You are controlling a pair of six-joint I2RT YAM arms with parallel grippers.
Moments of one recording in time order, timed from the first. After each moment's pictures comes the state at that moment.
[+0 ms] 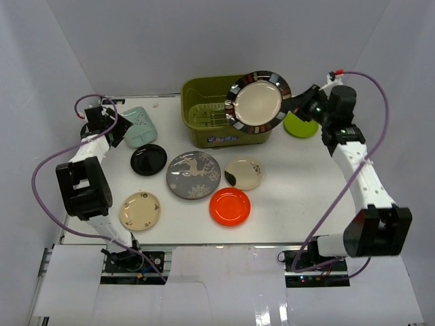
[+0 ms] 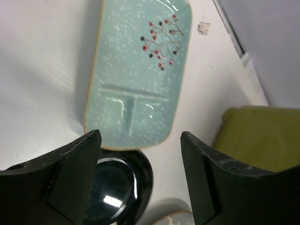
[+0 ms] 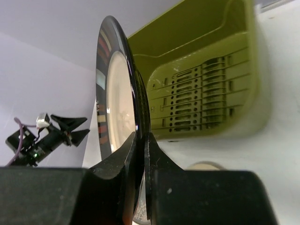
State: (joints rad) left arm 0.25 1.74 1.21 -0.12 0.14 -0.73; right arm 0.06 1.30 1.20 -0.11 -0.41 0.75
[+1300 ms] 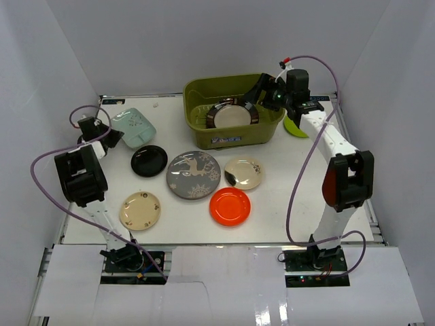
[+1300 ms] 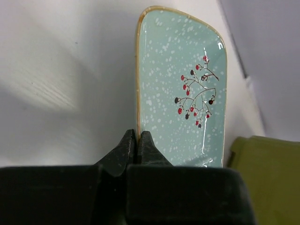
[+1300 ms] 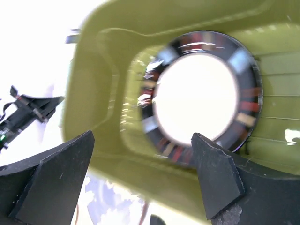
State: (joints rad) left arm 0.36 2.02 1.22 0.21 0.28 -0.74; right arm 0.26 1.89 1.63 -0.16 -0.38 0.55
